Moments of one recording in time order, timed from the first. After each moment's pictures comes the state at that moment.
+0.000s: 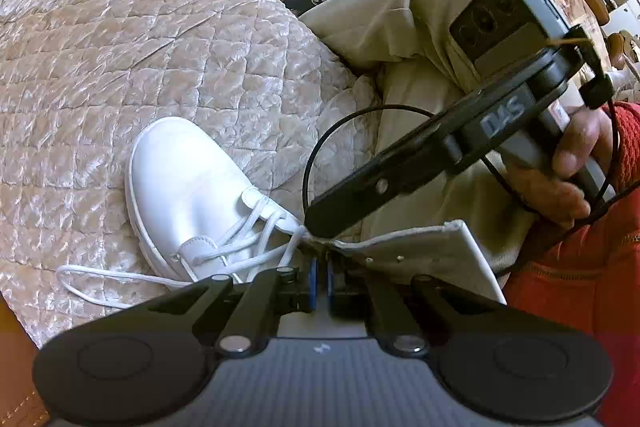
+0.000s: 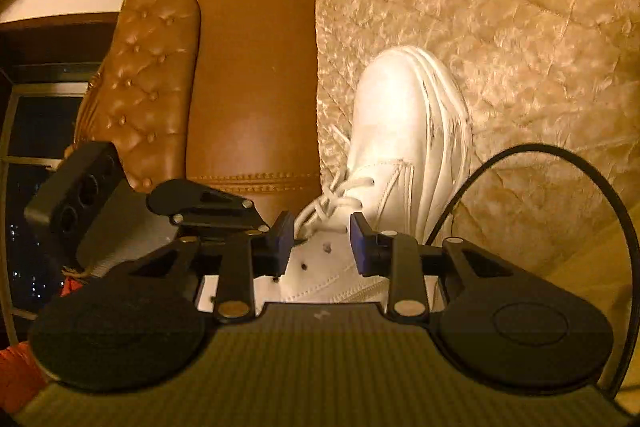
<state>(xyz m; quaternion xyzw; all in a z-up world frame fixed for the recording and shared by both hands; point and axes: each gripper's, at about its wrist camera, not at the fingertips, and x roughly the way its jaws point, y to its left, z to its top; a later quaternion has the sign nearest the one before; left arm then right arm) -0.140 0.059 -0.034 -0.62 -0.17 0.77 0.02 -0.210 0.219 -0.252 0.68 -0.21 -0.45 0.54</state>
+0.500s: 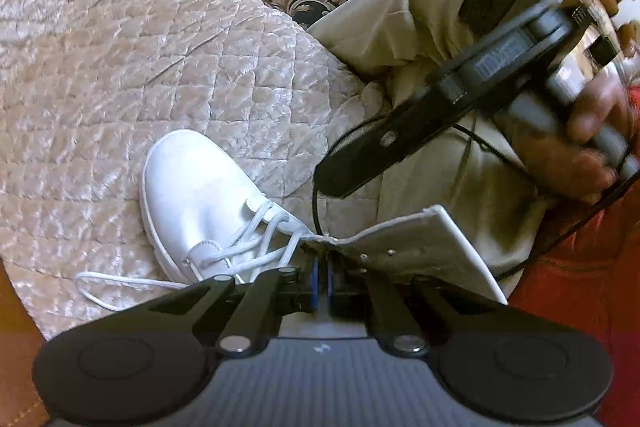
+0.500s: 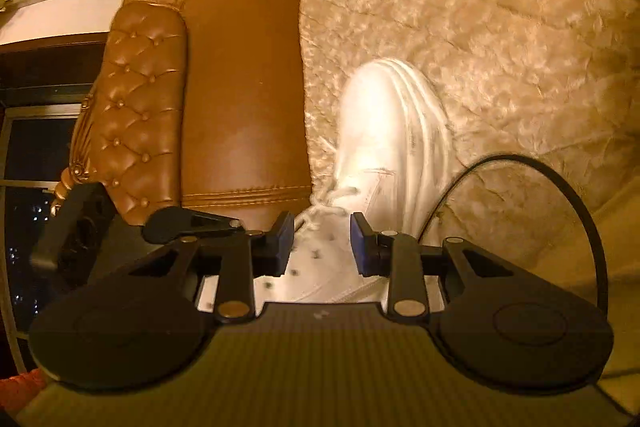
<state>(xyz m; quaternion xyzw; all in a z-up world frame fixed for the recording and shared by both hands) -0.137 0.074 -0.026 -0.61 -0.12 0.78 0.00 -0.220 0.232 -0.244 0.68 -0.23 -0.46 0.52</state>
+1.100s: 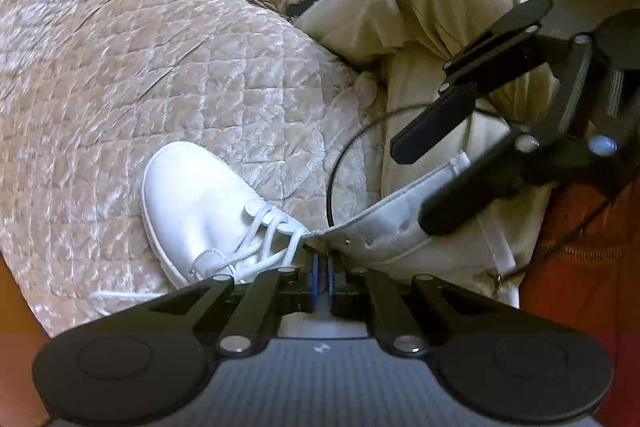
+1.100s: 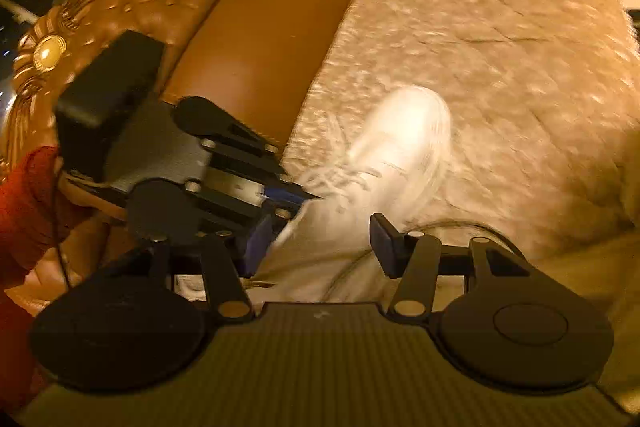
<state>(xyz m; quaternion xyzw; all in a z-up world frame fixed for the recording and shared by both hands) -0.150 0.087 -0.027 -0.64 -0.06 0.77 0.02 -0.192 0.242 -0.157 0.58 -0.01 -0.54 0.61</state>
